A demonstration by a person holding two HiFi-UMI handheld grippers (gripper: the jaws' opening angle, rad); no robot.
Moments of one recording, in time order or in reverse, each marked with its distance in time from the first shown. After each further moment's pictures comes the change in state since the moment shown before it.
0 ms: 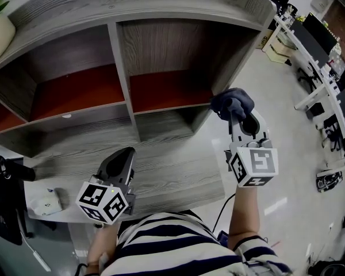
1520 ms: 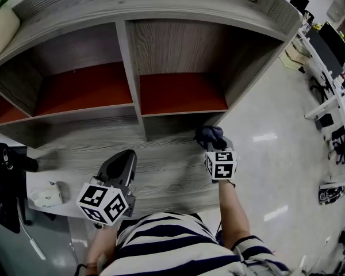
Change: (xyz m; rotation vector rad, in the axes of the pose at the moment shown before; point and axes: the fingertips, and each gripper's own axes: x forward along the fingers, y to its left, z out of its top) left arm -0.003 0.020 -0.011 -0.025 0.036 0.101; right arm 0.047 0.049 -0.260 0.054 0.523 0.095
